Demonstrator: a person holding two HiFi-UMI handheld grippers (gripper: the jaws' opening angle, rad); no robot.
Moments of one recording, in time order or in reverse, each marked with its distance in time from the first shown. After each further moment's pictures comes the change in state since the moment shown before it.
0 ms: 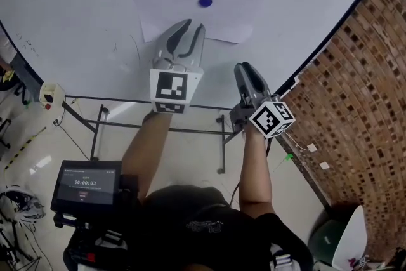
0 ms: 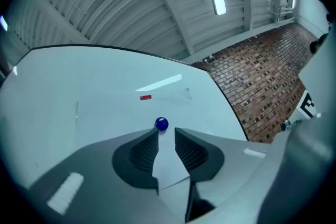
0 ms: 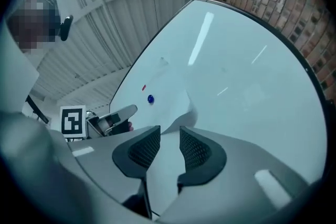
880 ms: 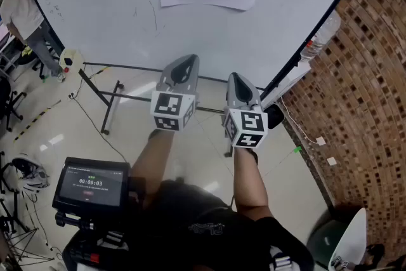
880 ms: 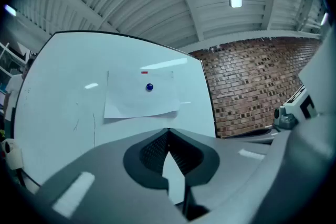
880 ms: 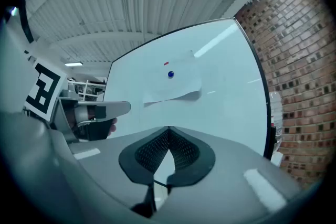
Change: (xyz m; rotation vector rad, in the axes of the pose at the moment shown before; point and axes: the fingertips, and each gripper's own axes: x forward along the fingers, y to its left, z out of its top) left arm -0.152 -0.071 -0.062 -0.182 0.243 0.031; right arm -0.097 0.065 -0.071 -0.404 0.212 -0.257
